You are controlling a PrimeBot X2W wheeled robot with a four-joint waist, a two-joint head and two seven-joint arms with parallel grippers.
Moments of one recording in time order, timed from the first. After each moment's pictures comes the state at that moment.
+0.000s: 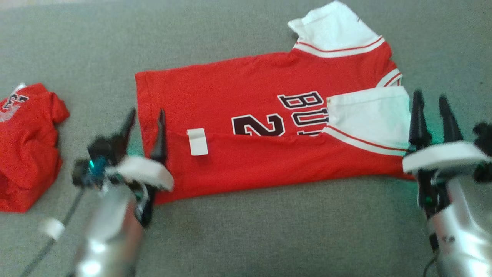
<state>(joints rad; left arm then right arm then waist) -0.52 0.06 -0.19 0.76 -0.28 -0.09 -0.26 -0.40 -0.17 0.03 0.59 0.50 0.13 -0.26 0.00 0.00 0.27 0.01</state>
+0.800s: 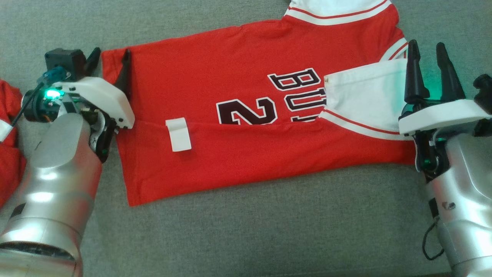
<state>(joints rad) -0.92 0.21 -0.38 1.03 -0.44 -0.13 -0.03 -0.57 -0.20 0.12 0.59 0.50 0.13 -0.26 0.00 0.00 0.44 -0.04</state>
